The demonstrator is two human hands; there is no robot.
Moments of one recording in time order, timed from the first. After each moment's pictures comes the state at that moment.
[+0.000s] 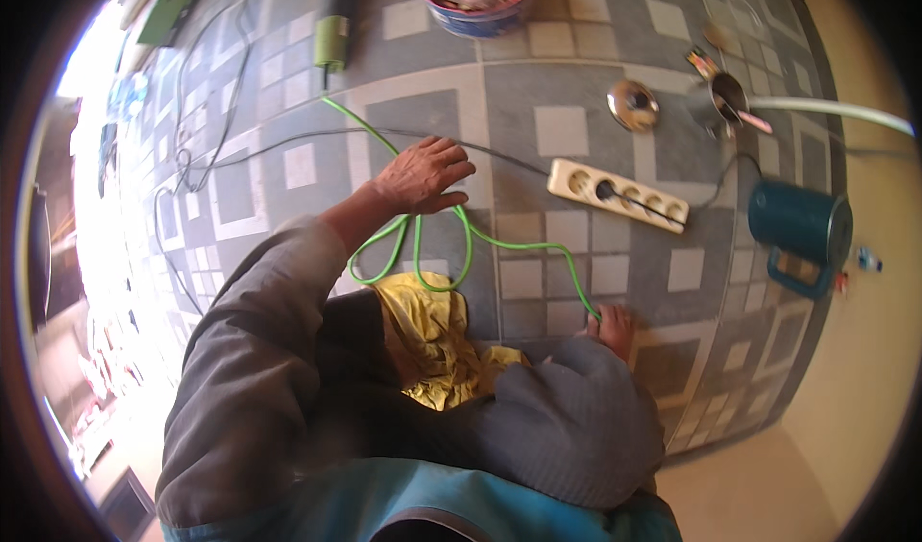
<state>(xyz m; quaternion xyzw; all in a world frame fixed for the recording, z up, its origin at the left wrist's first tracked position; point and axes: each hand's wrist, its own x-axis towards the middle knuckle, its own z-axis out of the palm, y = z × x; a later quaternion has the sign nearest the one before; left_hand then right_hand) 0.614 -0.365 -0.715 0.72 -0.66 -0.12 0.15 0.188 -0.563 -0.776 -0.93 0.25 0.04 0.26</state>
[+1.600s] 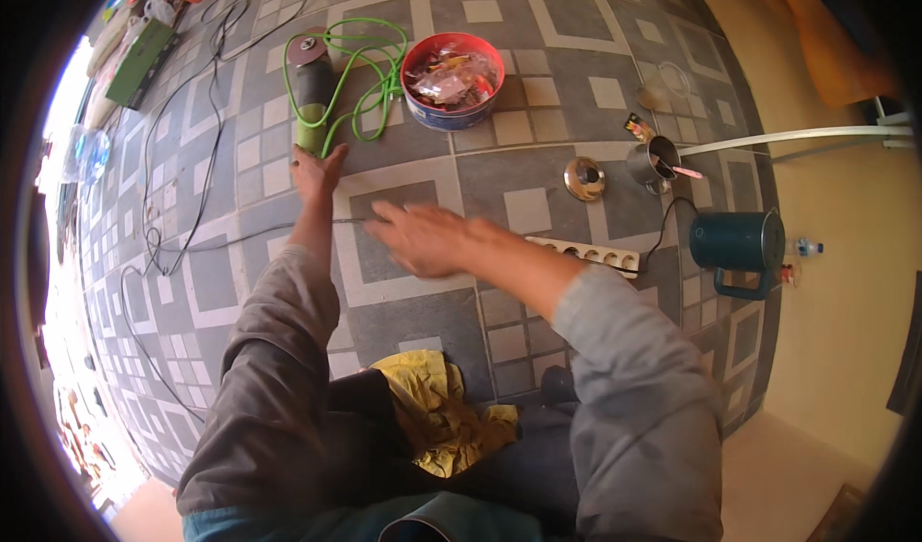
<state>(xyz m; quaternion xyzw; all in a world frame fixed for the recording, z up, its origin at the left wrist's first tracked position) 0.786 -0.342 -0.752 0.95 0.10 -0.05 0.29 0.599 -0.495 -0.623 -0.91 -0.20 0.23 0.27</state>
